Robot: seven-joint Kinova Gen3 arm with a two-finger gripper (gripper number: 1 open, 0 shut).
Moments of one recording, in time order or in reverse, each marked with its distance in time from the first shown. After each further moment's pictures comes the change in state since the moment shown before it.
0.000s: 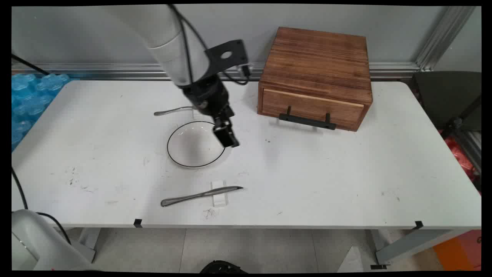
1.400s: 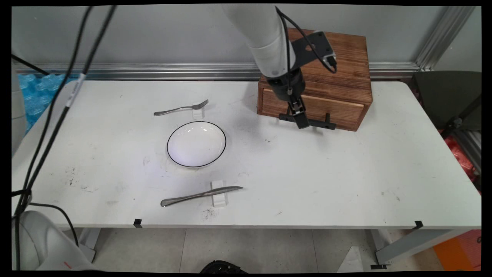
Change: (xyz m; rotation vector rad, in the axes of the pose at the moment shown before) arm 0.141 -0.032 0.088 0.057 0.120 0.049
